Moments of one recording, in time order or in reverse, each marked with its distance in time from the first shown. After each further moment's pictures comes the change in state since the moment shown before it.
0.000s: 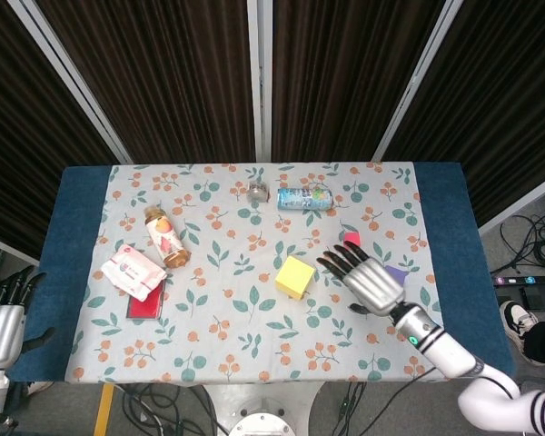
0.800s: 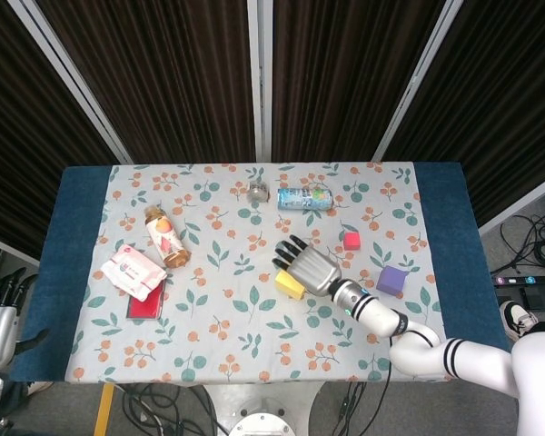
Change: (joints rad) left arm 0.010 -0.002 -0.002 0.025 -0.019 -0.008 -0.028; right arm 0.281 -0.287 0.003 0.292 0.182 -0.201 -0.210
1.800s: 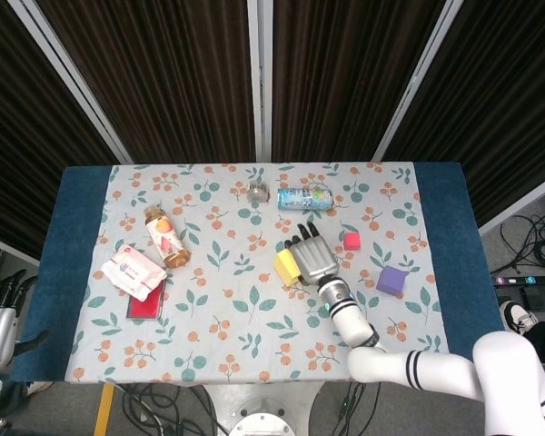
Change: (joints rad) left arm 0.003 -0.016 0.002 0.054 0.006 -0.006 -0.058; right arm 0.053 -0.193 0.090 -0.092 0.722 0.347 -0.400
